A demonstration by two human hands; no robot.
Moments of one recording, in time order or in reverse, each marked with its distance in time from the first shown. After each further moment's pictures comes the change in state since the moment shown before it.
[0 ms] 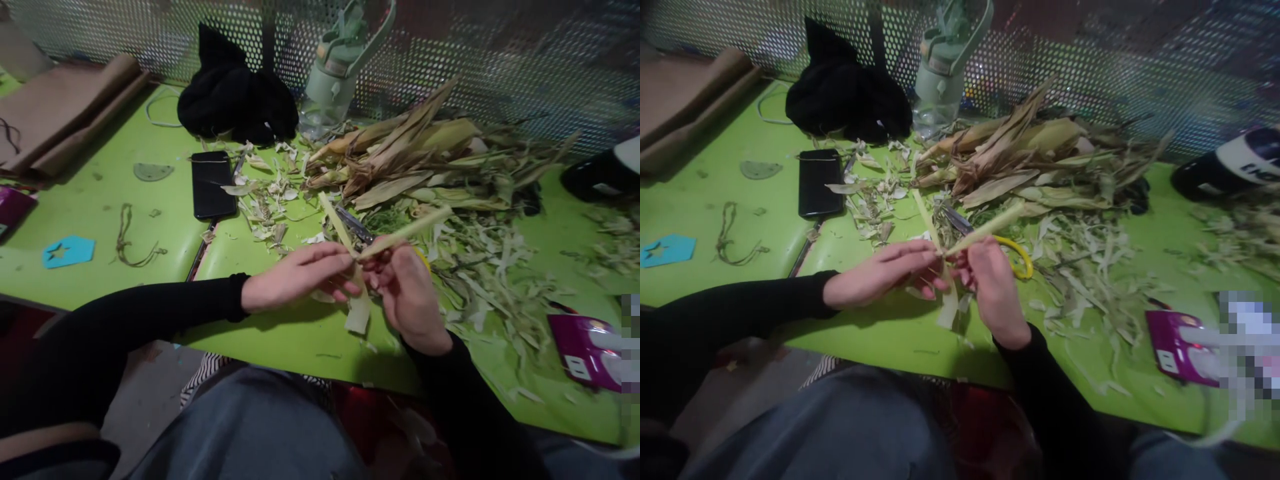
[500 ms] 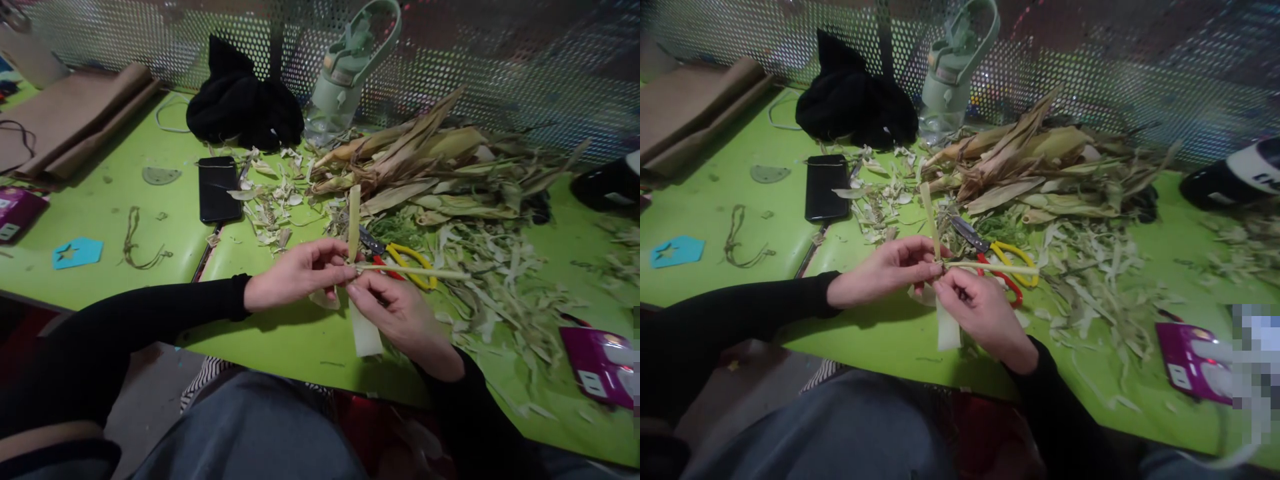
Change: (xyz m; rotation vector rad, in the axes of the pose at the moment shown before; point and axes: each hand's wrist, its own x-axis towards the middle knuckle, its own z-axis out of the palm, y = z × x) left_hand 0.007 -0.003 -0.012 0.052 0.070 0.089; right_hand -0.010 -0.016 -0.001 -0.594 -0.318 -0.098
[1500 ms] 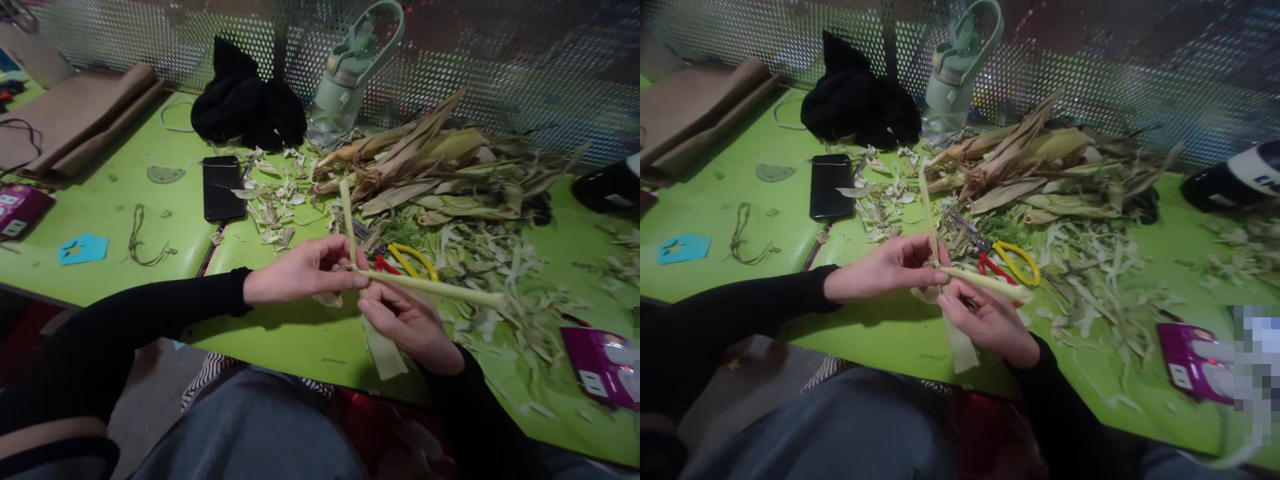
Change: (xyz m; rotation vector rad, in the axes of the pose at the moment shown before) left_hand -0.006 0.017 0.002 0.097 -0.086 0.024; right_hand -0.007 -0.001 -0.002 0.031 -0.027 -0.132
